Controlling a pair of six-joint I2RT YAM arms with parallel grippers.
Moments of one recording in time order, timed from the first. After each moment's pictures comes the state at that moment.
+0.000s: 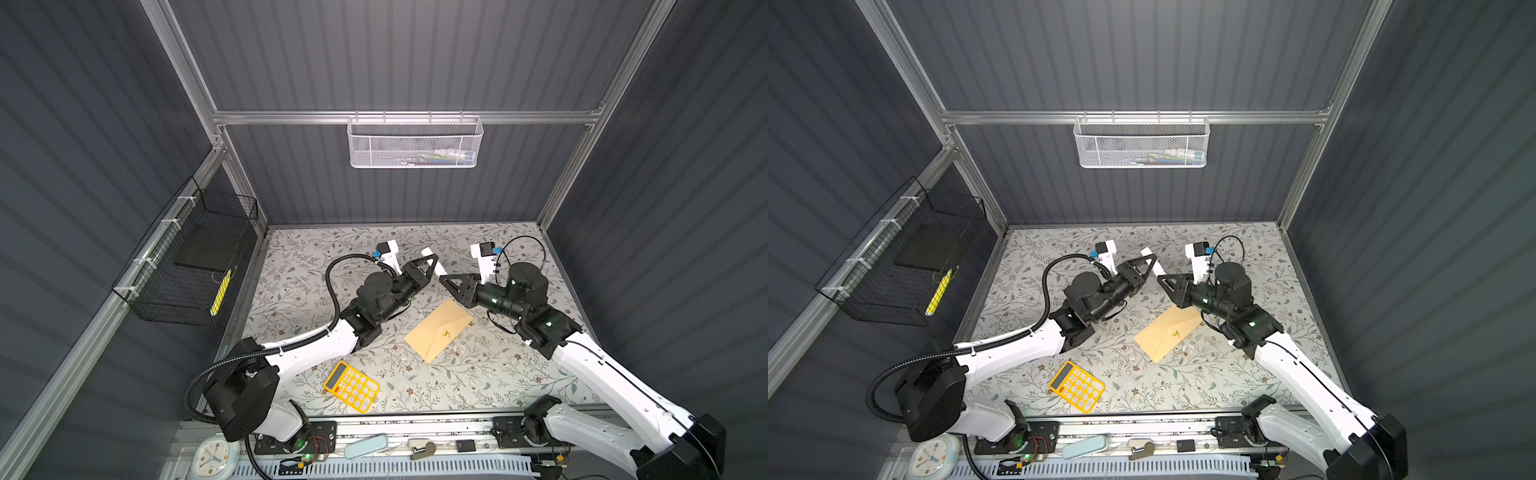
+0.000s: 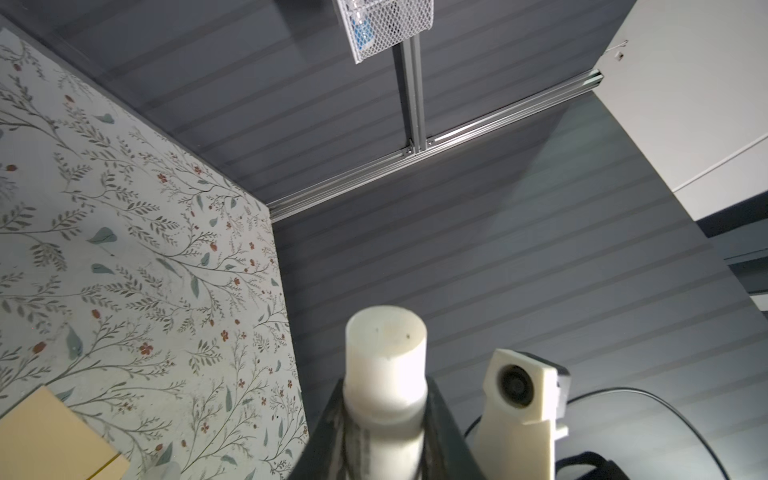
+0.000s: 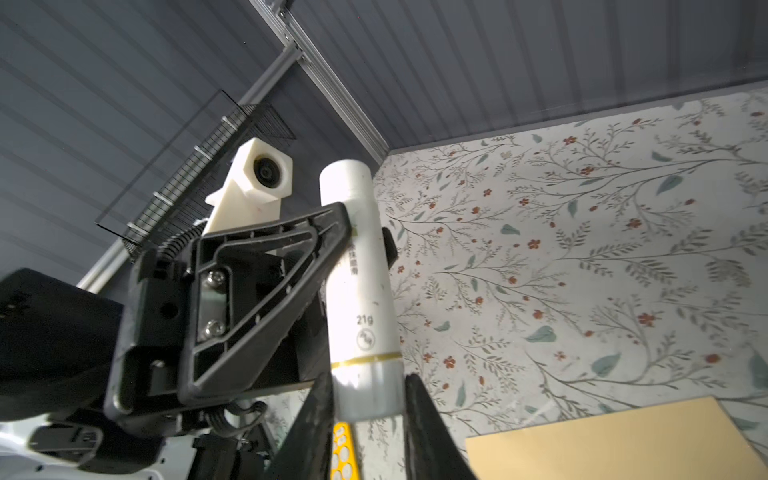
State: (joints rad) left arm -0.87 1.46 0.92 0.63 -0.03 -1.21; right arm 0.53 1.02 0.86 -0.11 -0.35 0.50
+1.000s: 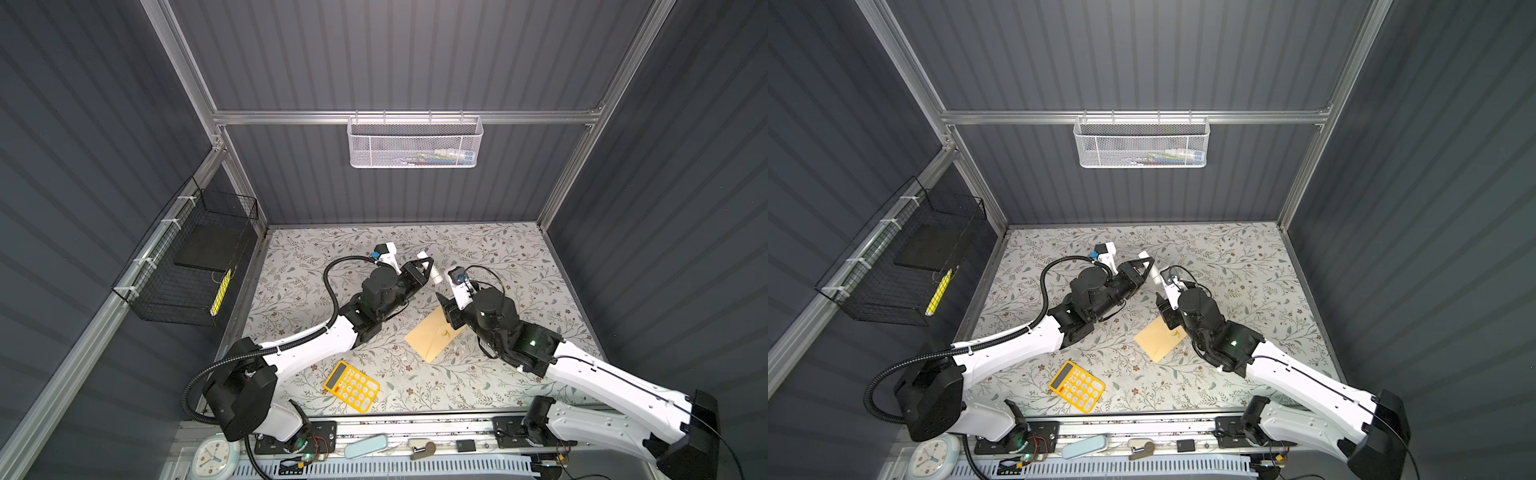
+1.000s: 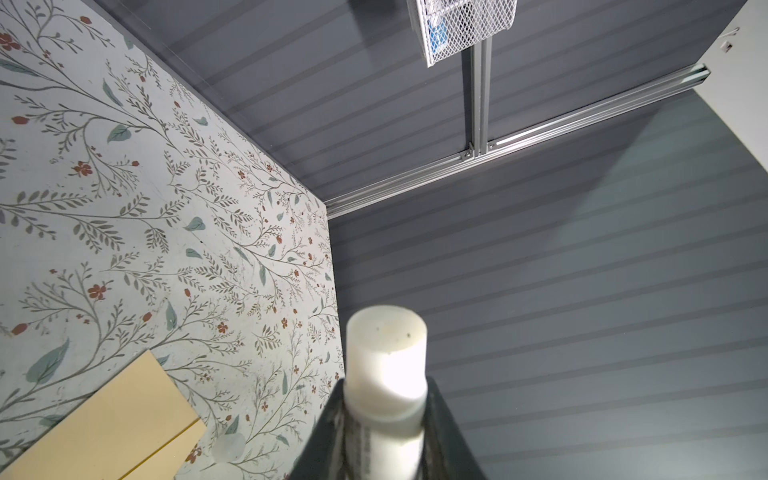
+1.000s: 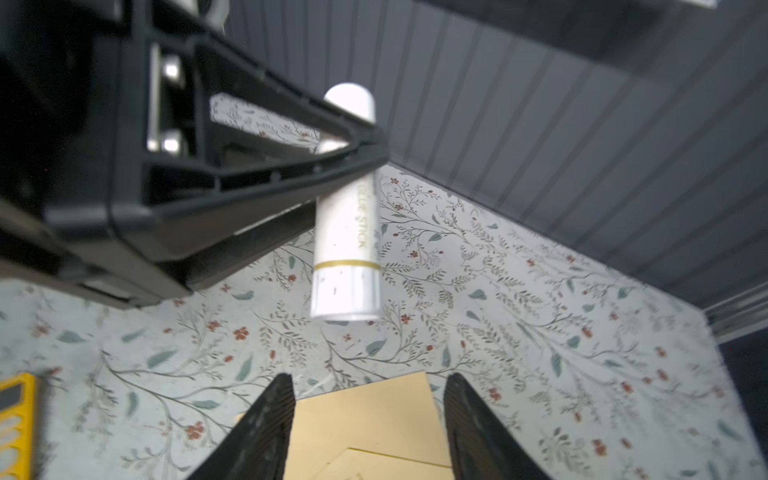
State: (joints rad) left arm -0.86 1.46 0.96 0.44 -0.07 -1.18; right arm 0.86 0.97 0.81 -0.20 0.39 0.02
